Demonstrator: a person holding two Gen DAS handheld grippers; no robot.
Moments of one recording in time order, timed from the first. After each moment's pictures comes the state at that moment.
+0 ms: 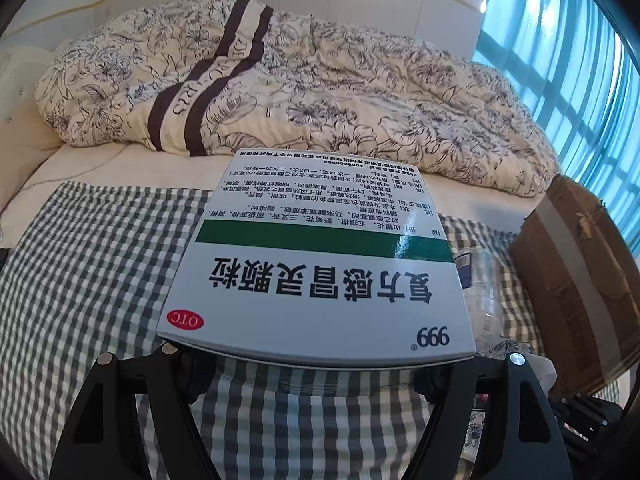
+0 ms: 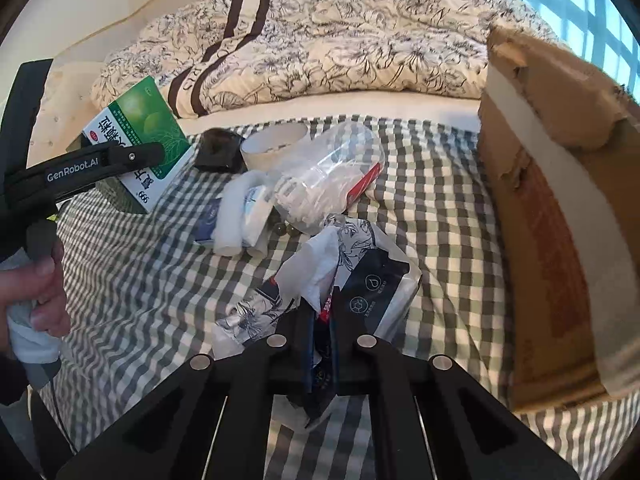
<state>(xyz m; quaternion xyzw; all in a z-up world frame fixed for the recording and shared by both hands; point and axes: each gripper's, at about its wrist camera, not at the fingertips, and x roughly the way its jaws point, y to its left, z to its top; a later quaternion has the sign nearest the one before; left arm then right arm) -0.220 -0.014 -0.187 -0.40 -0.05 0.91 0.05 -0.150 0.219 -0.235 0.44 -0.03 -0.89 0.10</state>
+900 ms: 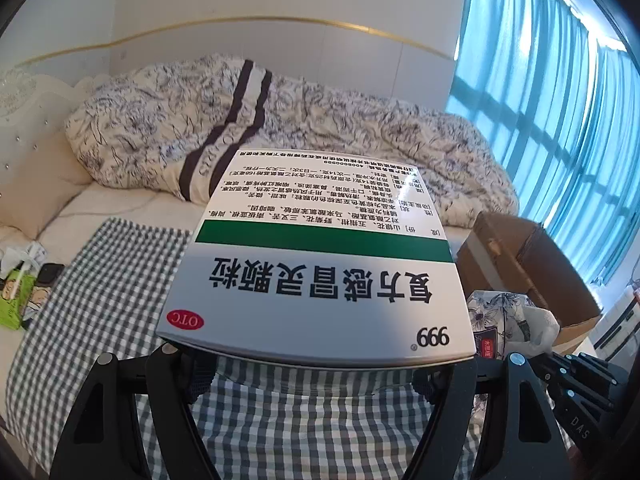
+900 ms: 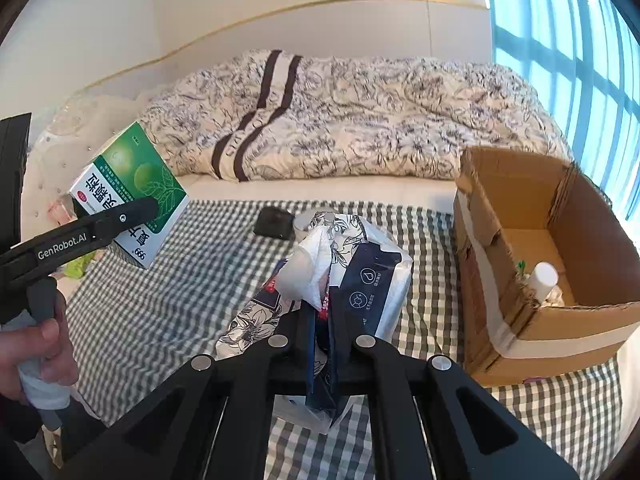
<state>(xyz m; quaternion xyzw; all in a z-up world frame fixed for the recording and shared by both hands) -0.098 -0.030 -0.081 -0.32 -0.05 0.95 0.06 -0.065 0.208 -0.118 0.34 -0.02 -0.93 0.11</state>
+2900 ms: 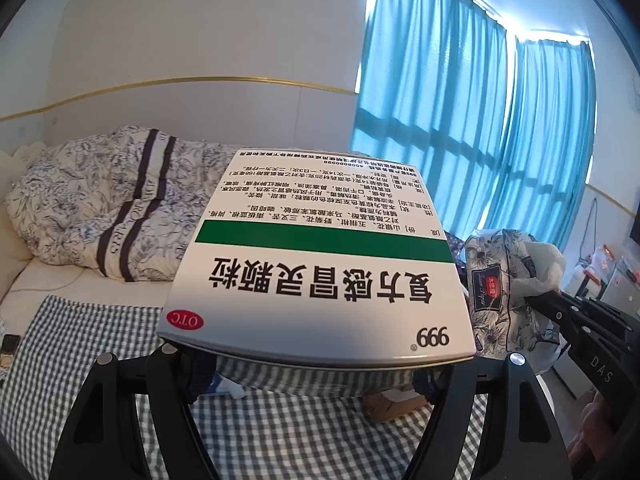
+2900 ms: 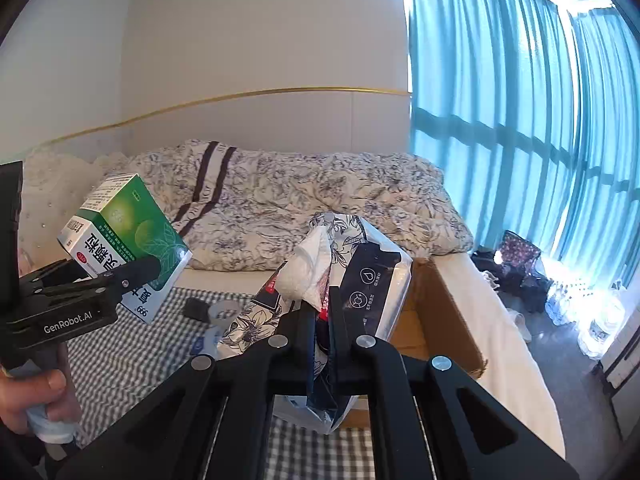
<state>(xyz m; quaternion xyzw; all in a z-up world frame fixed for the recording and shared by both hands) -0.054 0.123 0.011 -0.24 -0.02 0.95 0.19 -0.001 0.325 0.008 0.22 0.00 -0.98 -0.01</state>
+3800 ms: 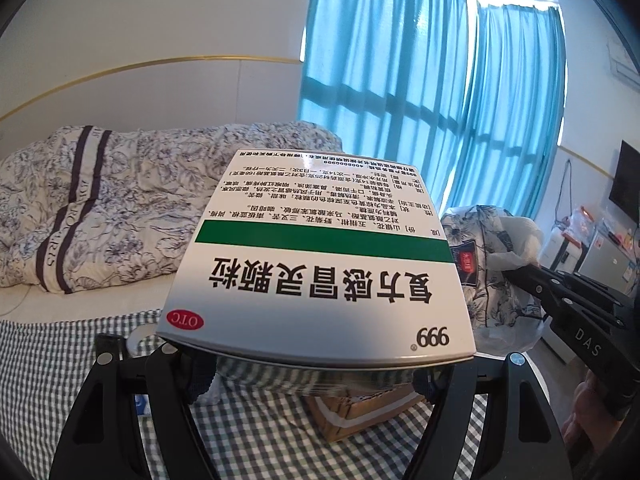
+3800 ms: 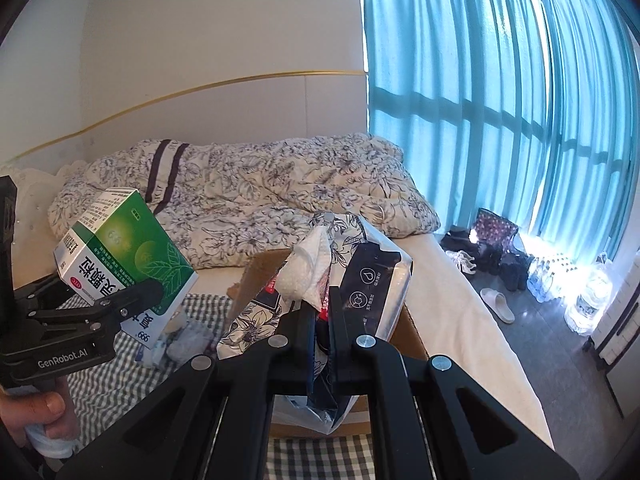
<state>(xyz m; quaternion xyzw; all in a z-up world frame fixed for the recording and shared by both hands) -0.096 0.234 -0.022 -0.27 0.02 0.93 0.26 -0.045 0.420 -0.020 0.24 -0.03 -0.97 -0.06</state>
